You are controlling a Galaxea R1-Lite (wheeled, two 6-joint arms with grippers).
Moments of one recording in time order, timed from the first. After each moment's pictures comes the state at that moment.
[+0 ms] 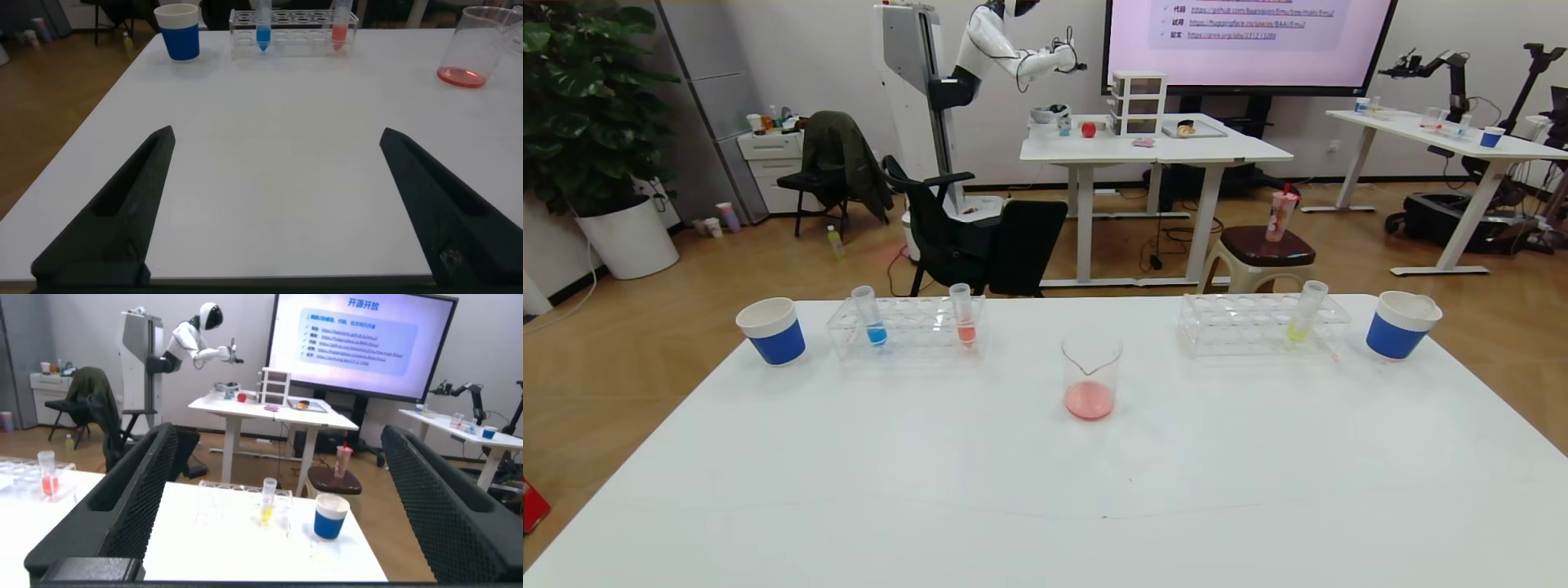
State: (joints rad) left arm 0.00 0.00 0.00 0.00 0.00 0.01; right arm -0.01 0.35 -0.49 -0.27 0.06 -0.06
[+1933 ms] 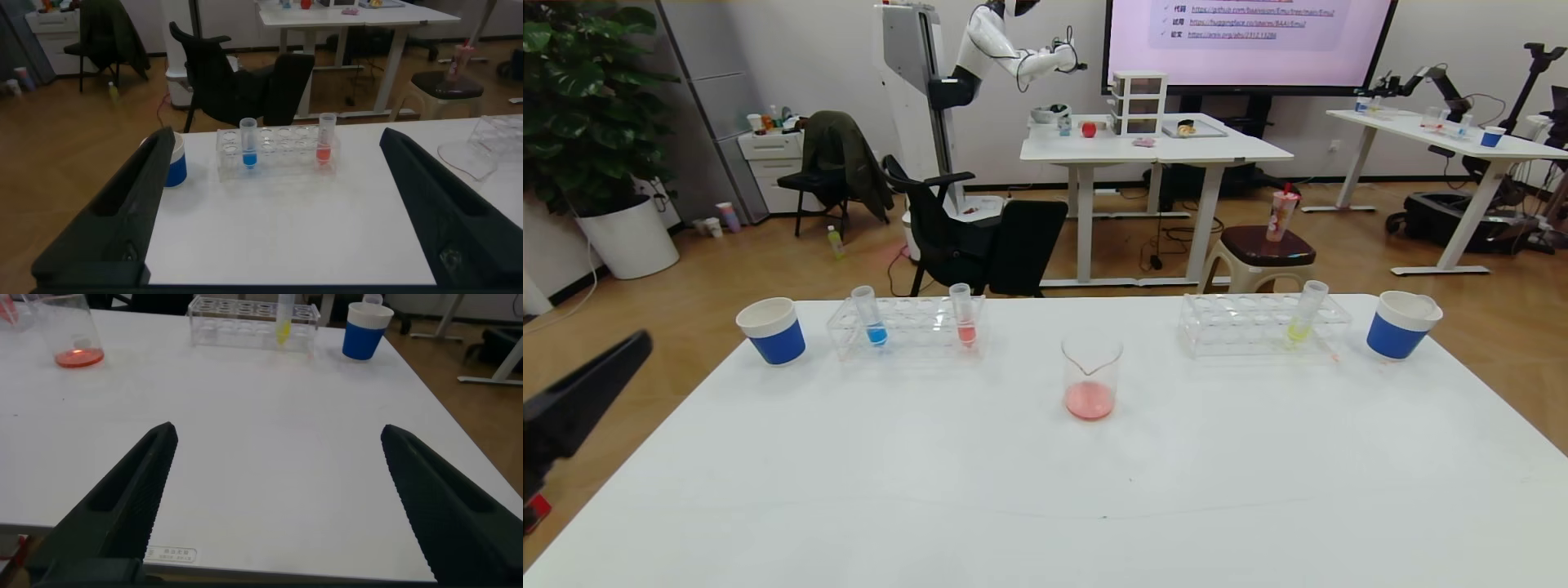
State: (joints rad) left arm -0.01 0.86 -0.40 -0.53 -0.05 0.01; right arm 0.00 0.00 0.00 0.00 0.02 -0.04
